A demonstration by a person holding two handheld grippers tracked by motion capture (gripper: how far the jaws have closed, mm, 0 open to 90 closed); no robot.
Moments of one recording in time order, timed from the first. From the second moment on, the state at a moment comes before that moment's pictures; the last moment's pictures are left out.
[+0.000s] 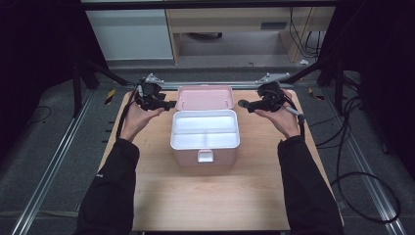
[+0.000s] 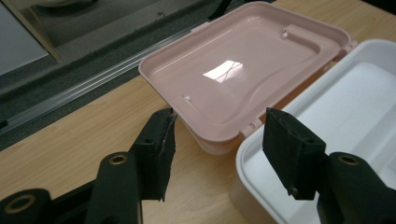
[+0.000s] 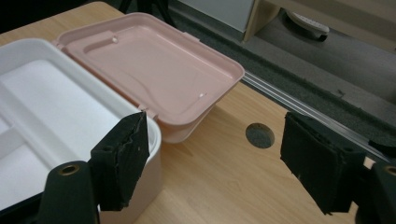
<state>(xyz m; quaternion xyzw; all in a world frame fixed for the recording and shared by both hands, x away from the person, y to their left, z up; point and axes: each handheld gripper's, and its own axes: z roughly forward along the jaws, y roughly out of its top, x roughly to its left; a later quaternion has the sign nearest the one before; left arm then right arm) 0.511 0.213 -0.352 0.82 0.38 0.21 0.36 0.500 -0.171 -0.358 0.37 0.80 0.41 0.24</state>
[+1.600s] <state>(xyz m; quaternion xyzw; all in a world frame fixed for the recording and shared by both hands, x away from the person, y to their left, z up) 0.581 0.193 -0.430 0.81 0.45 0.15 0.35 0.582 -0.119 -0.443 0.44 0.79 0.40 0.15</state>
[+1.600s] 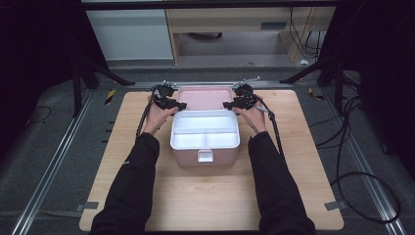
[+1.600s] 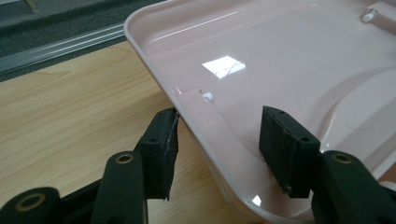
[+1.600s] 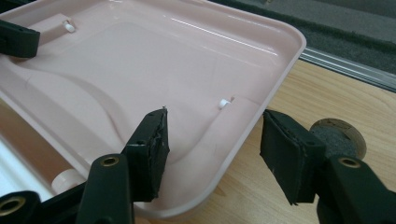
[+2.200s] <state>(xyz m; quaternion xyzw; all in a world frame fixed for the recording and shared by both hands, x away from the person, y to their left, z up) 0.569 0.206 -0.410 0.78 0.44 0.17 0.41 0.577 -0.127 -0.426 0.43 0.77 0.45 0.14</state>
